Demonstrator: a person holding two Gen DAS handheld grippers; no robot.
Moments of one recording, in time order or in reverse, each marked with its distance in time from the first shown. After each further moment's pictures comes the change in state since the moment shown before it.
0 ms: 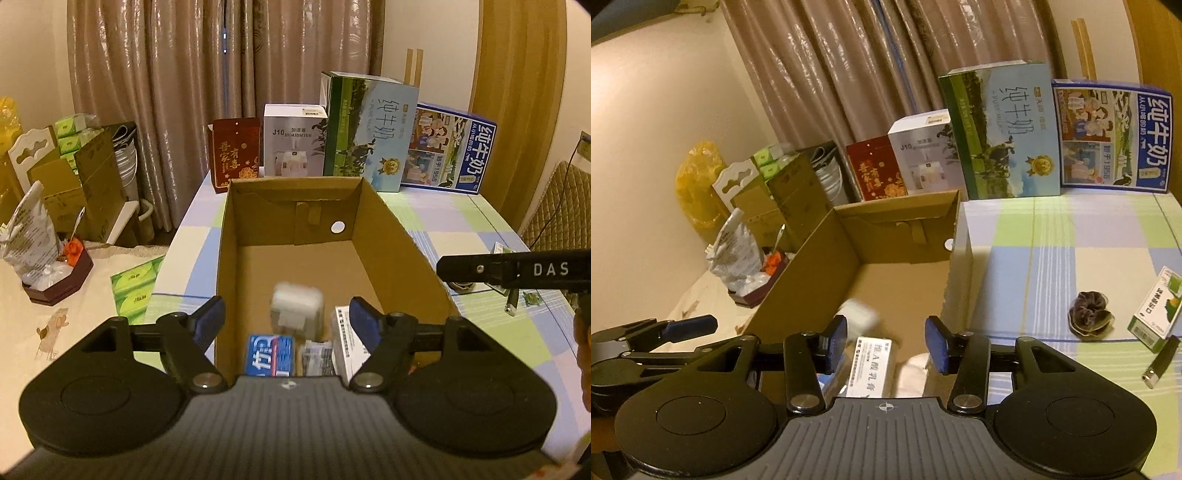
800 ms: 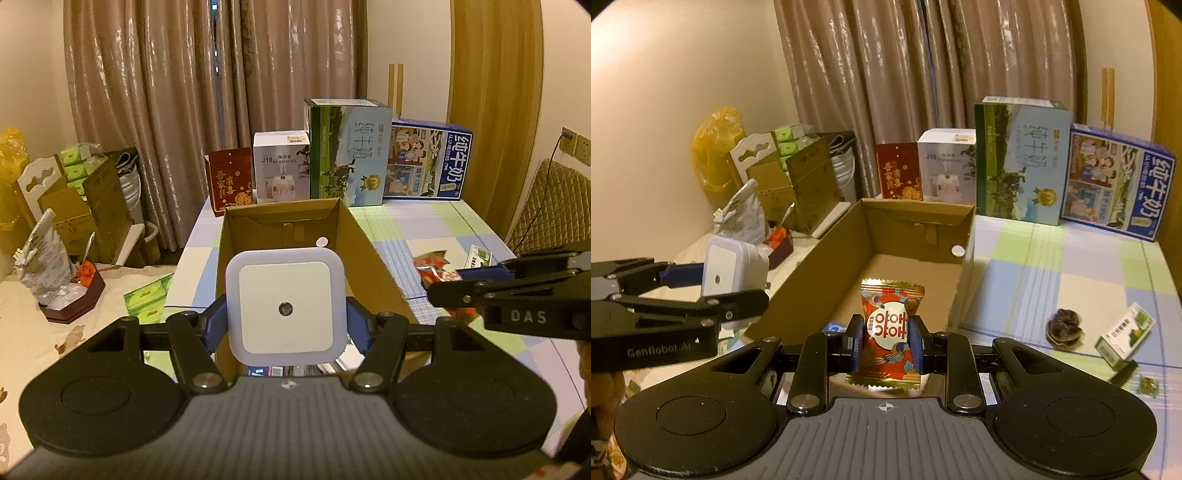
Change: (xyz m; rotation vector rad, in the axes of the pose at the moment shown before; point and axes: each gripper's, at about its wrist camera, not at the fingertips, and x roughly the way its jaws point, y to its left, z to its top) left arm -0.070 -0.028 0.006 0.054 -0.046 0.012; right arm -0.042 0.046 -0.012 -0.177 0.022 -0.037
